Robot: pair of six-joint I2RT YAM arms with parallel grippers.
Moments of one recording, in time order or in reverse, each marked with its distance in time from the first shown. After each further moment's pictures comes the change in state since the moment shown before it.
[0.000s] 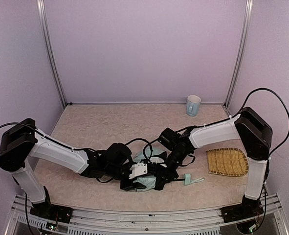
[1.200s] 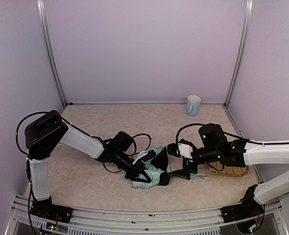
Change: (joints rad) left arm 0.230 0.335 0.257 -0.094 0.669 -0.303; right arm -0.022 -0.724 -0.533 0.506 0.392 0.133
